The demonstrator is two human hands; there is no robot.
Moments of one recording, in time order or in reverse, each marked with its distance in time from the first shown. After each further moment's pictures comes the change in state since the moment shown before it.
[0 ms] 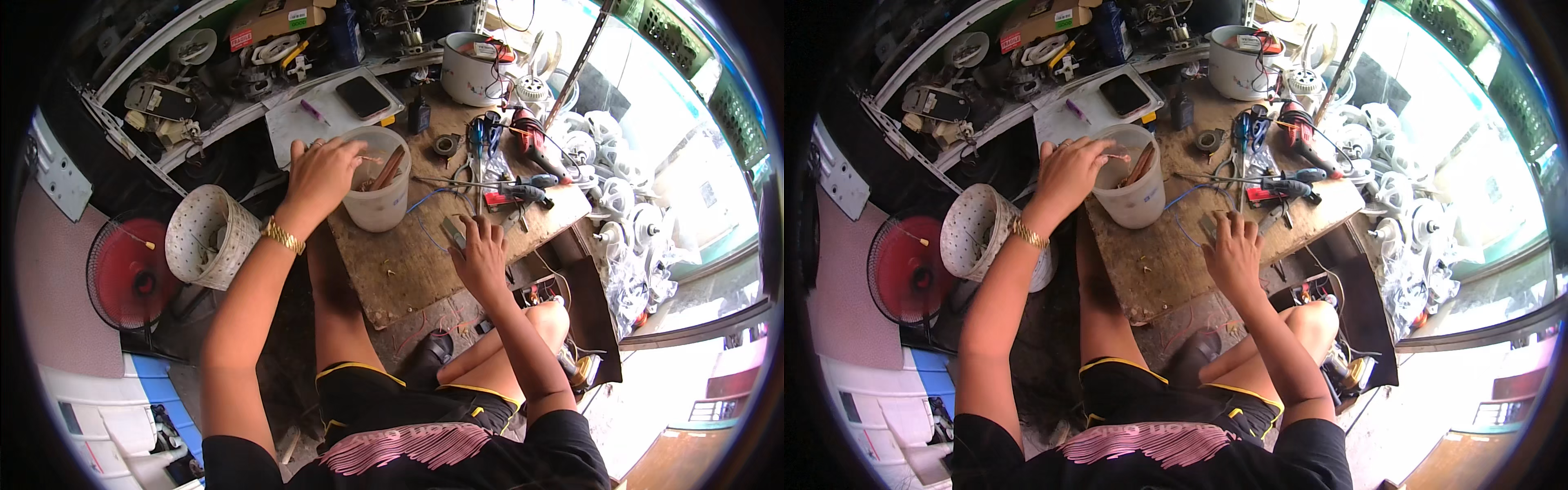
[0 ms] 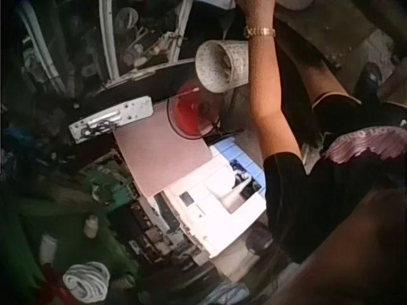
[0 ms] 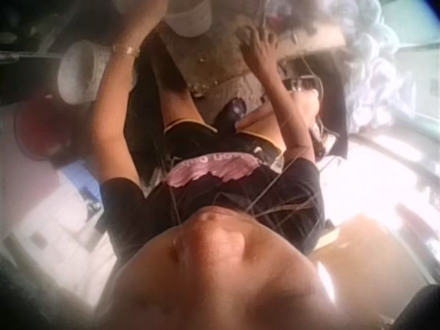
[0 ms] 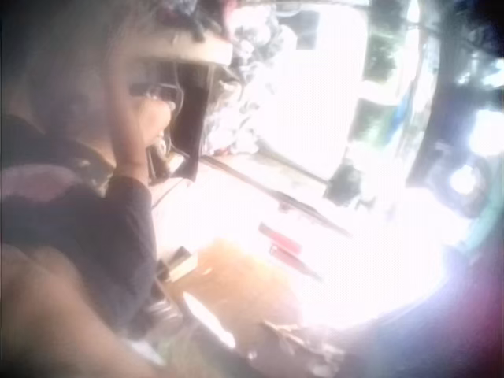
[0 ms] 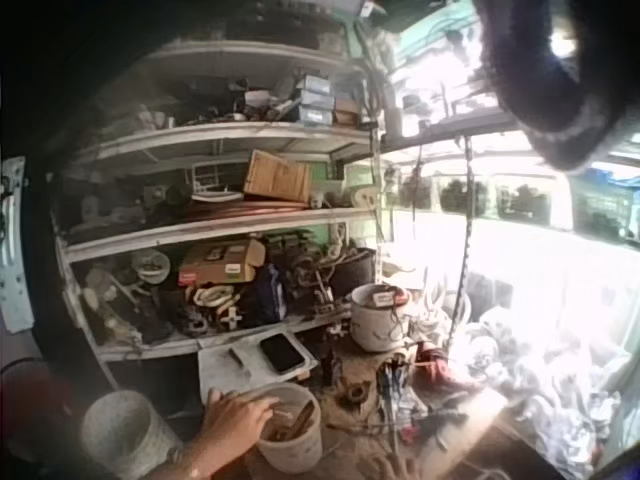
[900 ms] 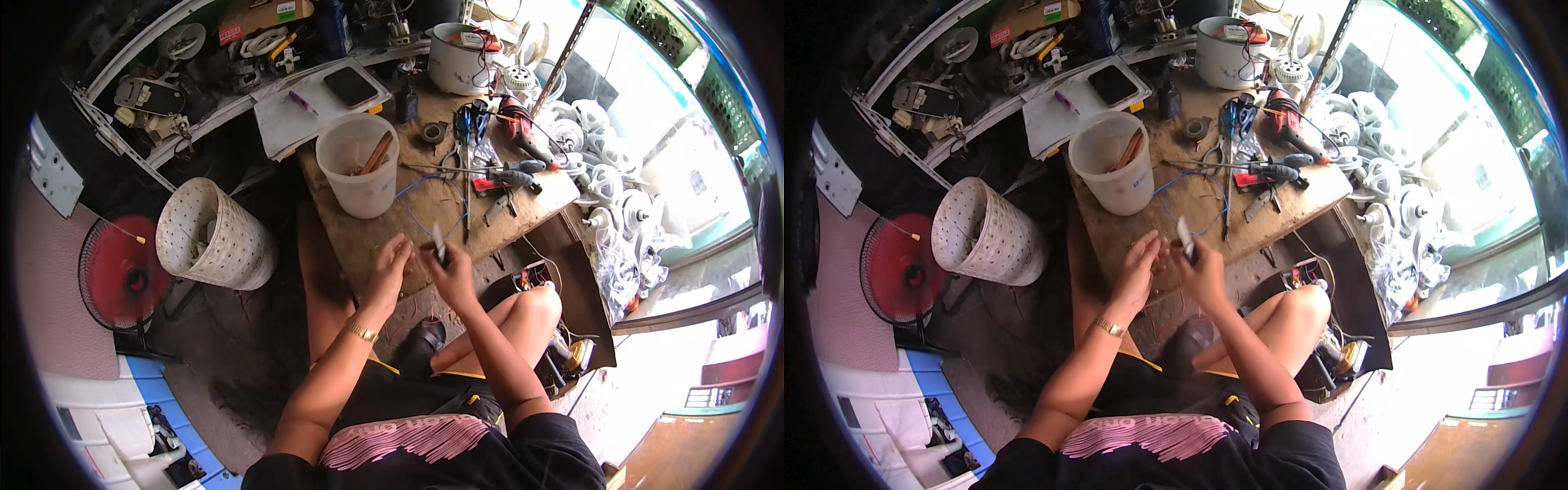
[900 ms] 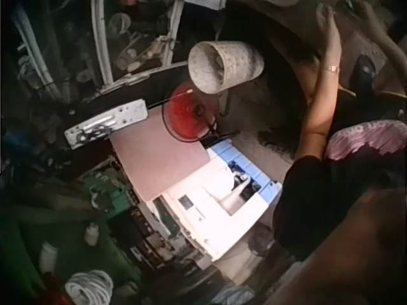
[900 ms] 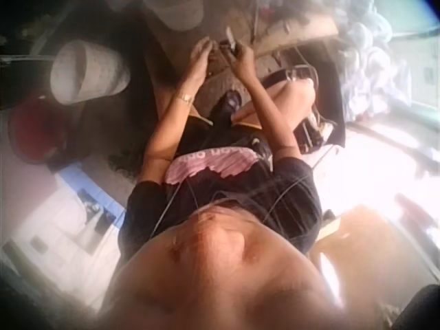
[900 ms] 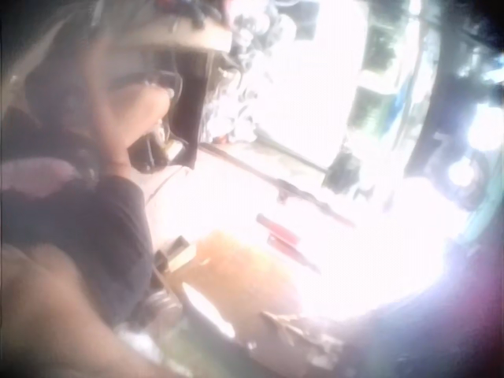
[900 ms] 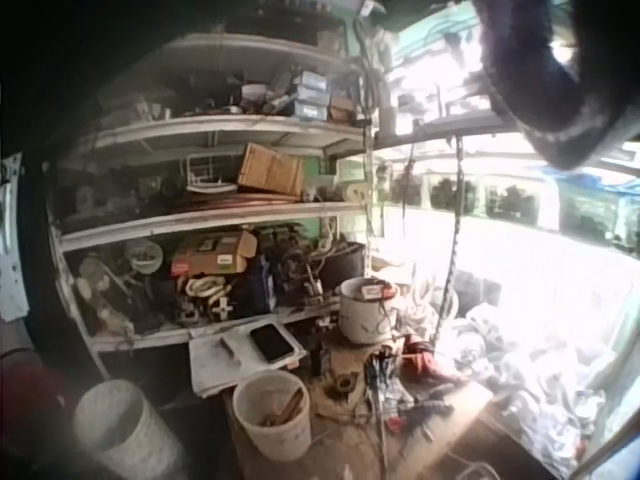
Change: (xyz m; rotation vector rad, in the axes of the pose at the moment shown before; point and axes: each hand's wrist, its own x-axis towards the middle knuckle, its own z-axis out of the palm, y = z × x) left_hand -0.133 0.146 0.129 -1.899 -0.181 -0.864; right_hand -0.055 -0.020 0.034 0.871 -0.023 0.406
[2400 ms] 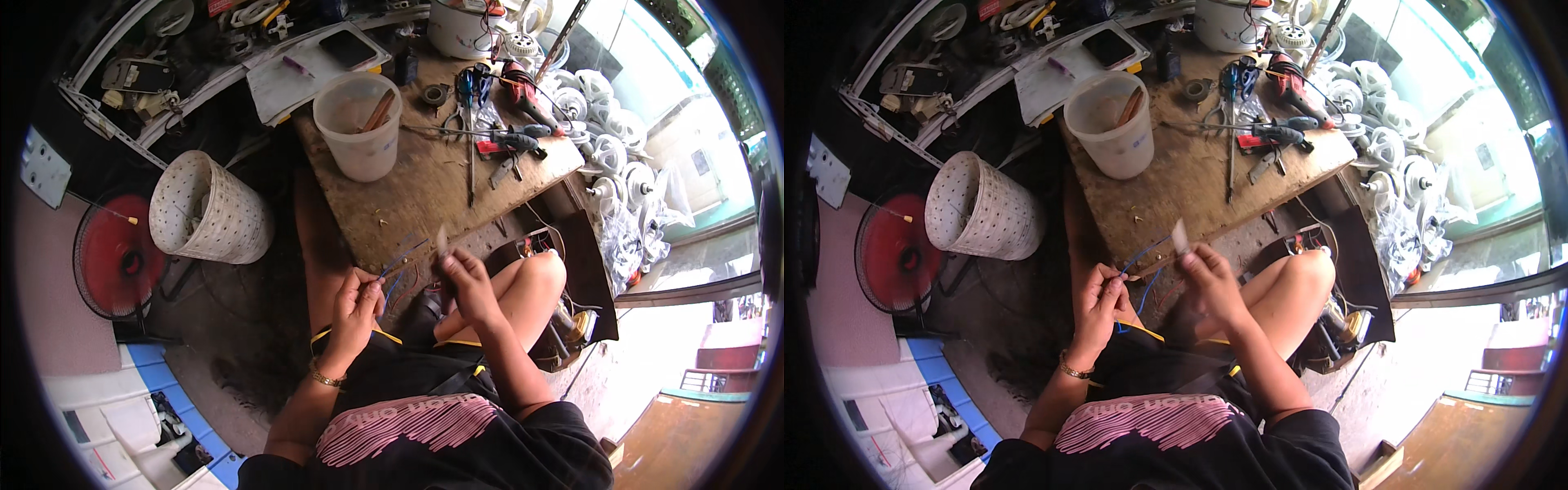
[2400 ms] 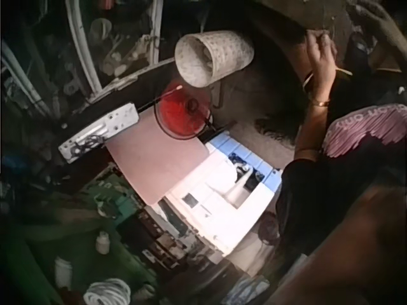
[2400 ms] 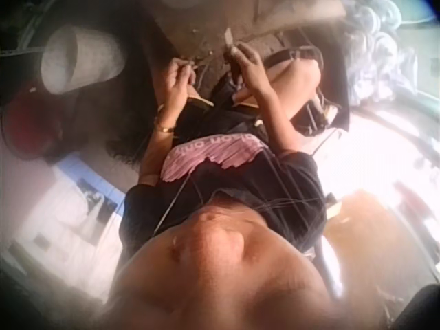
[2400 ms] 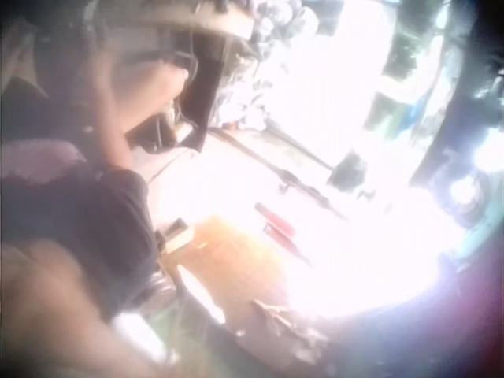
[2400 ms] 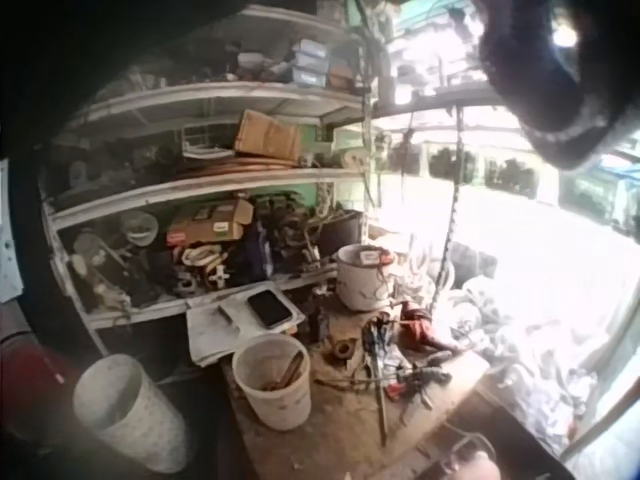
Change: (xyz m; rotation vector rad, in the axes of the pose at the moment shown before) left_hand -0.133 0.043 -0.031 0.193 -0.015 0.202; right_hand -0.062 -0.053 -0.038 0.569 -0.395 0.627
